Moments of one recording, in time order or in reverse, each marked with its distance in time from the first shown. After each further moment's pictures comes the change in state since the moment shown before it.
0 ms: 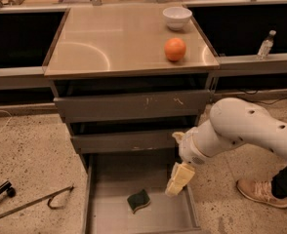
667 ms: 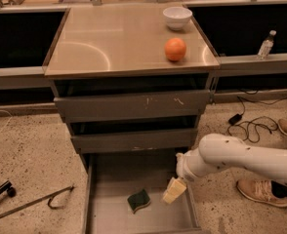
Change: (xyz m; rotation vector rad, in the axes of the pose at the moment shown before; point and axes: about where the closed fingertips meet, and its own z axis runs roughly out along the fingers) arm 0.081 -0.023 0.120 0.021 0.016 0.199
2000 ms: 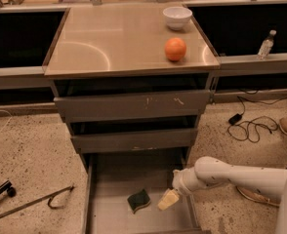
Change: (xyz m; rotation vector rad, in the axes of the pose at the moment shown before) arm 0.059 -0.029 0.138 -0.049 -0.106 0.169
